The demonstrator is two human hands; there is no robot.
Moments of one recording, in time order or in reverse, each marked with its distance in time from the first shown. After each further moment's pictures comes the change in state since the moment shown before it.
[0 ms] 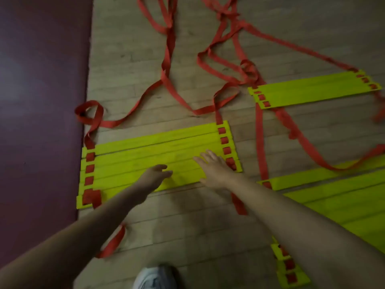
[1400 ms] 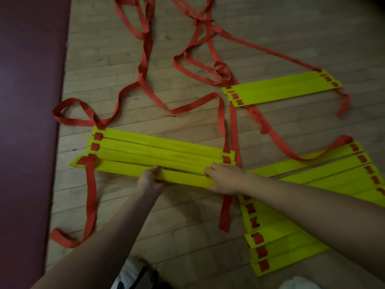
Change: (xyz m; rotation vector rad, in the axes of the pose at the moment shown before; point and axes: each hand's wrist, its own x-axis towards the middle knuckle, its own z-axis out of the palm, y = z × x) left_hand 0.004 0.030 0.082 -1.212 0.186 -0.372; right_hand -0.091 0.049 -0.012 -0.223 -0.005 0.009
